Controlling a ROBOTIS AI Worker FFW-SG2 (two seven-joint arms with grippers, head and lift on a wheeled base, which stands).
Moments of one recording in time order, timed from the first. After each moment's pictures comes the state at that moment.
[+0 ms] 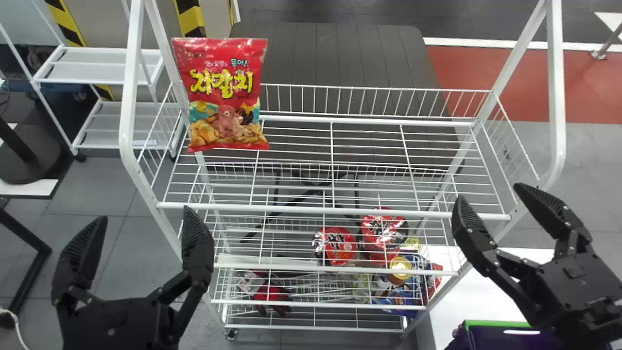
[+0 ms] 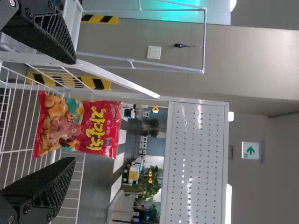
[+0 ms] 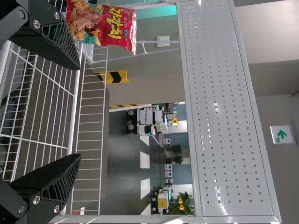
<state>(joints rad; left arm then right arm) 0.90 0.20 -0.23 -2.29 -0.03 -0.28 0.41 0.81 -0.09 -0.15 -2.34 -0.23 0.03 0.33</state>
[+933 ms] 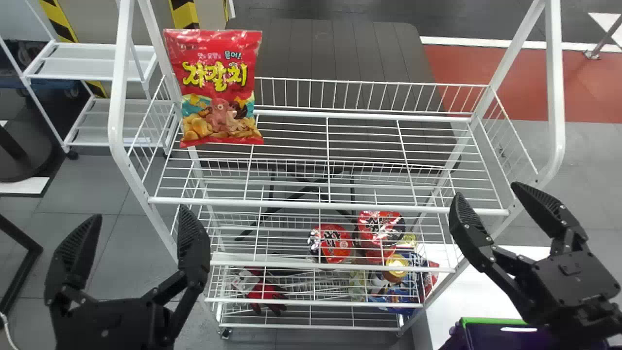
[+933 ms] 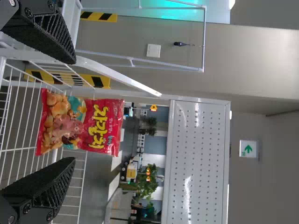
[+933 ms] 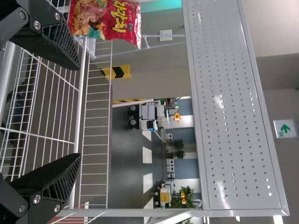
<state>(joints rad) 0.90 0.20 -0.24 -2.29 -0.04 -0.29 0.40 0.81 -0.09 -0.14 -2.35 -0.22 0.02 0.30</state>
